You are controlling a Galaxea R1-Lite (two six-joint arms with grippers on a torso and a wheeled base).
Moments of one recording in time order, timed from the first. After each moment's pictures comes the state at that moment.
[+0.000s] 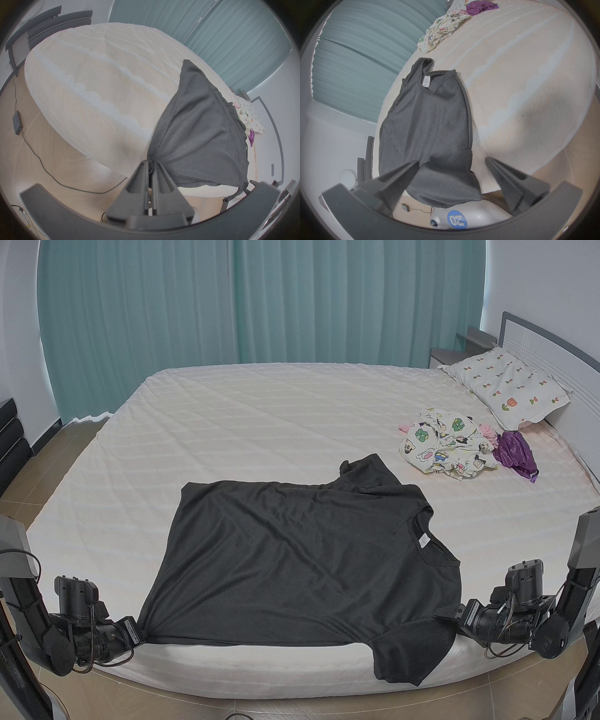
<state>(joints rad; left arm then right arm) 0.06 1.99 -0.09 -1.05 -0.17 -0.53 0.20 2.04 -0.17 -1.13 0.22 0.80</state>
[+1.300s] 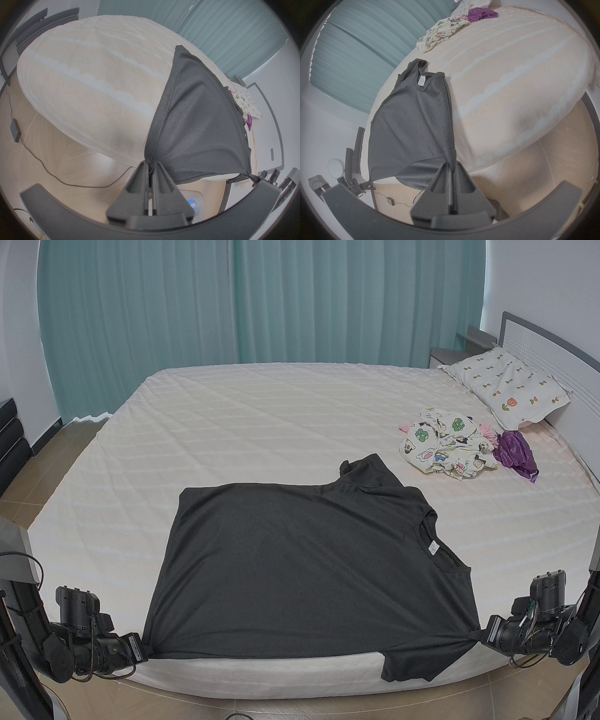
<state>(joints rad) 0.06 2.01 -0.03 -1.05 -0.24 -0.43 0.06 1.96 -0.02 -1.11 0.24 0.58</state>
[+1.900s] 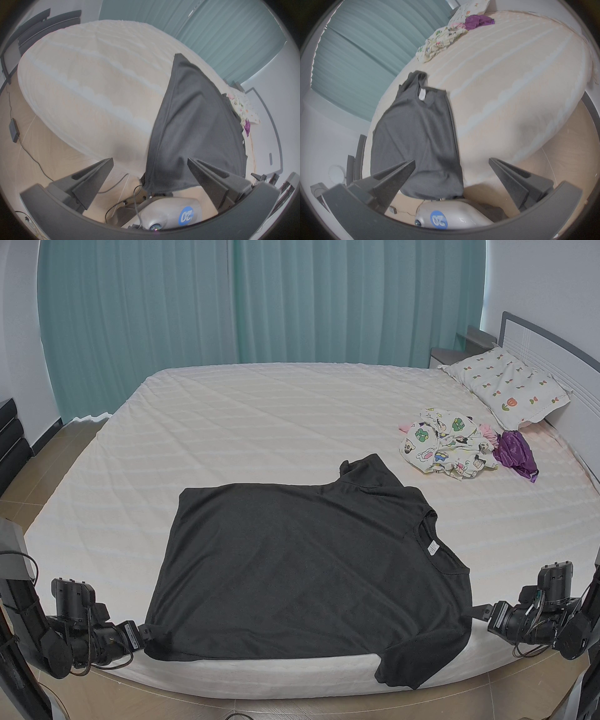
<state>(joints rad) 0.07 1.98 -0.06 -1.06 -0.24 -0.46 0.02 1.93 -0.05 -1.13 0.24 0.60</state>
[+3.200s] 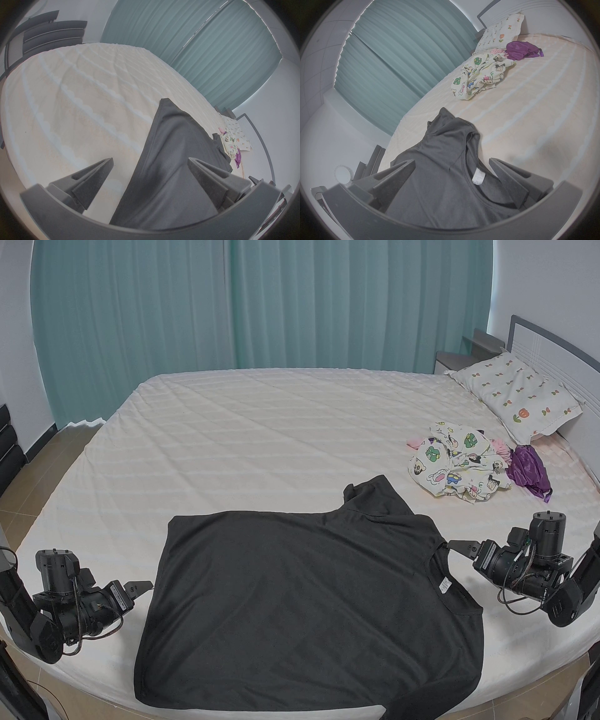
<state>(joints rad) 0.09 1.85 -0.17 -1.06 -0.23 -0.57 0.11 1.89 -0.36 -1.11 0.20 0.64</state>
